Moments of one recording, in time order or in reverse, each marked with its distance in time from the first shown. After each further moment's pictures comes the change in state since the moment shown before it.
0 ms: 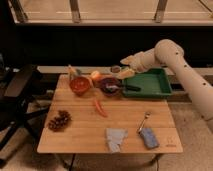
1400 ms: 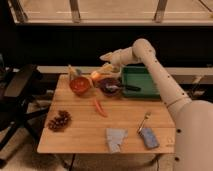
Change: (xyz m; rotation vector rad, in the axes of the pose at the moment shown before) arm -0.049 -0.006 0.114 -0.150 -0.138 -0.067
